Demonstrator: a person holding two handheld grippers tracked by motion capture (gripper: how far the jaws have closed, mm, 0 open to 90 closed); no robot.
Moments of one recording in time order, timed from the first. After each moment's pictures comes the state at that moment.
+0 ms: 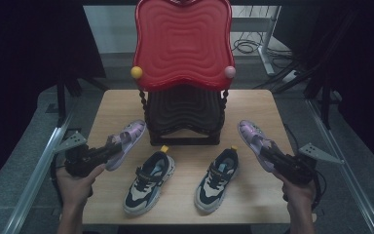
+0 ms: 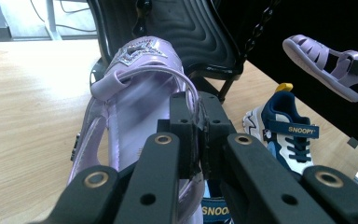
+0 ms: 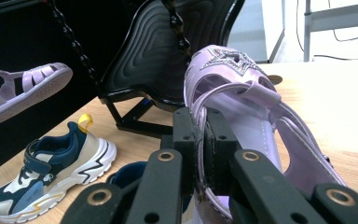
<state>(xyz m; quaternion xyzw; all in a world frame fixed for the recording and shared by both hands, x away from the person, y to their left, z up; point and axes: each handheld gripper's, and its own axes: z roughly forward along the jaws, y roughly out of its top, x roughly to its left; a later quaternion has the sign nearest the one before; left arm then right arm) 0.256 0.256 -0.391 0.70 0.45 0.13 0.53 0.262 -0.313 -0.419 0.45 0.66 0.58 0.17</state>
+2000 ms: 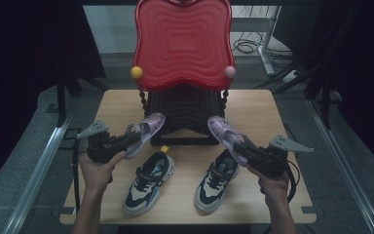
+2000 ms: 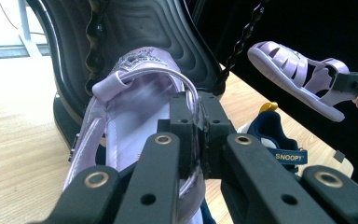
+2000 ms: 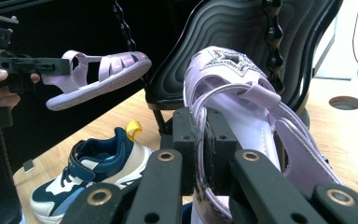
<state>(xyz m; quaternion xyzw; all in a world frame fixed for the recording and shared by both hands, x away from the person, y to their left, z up) 0.291 0.213 -0.385 0.71 0.43 0.11 0.55 0.275 -0.245 -0.401 0.39 0.69 0.60 0.13</state>
